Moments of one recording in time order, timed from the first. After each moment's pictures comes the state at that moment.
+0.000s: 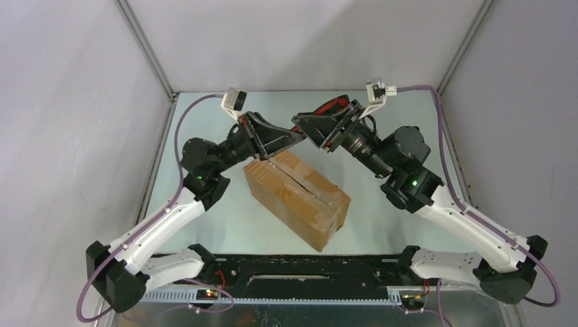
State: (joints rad) left arm -0.65 1.06 0.94 0.68 0.58 -1.37; right arm 0.91 1.10 1.23 0.22 -0.02 0.67
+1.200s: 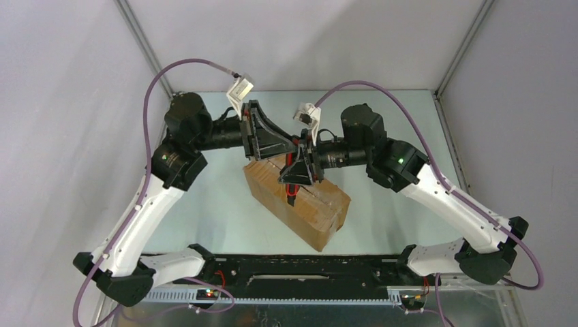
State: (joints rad) left arm -0.57 1.12 1.44 -0.28 0.88 -0.54; right arm 0.91 1.30 1.52 -0.49 -0.64 0.27
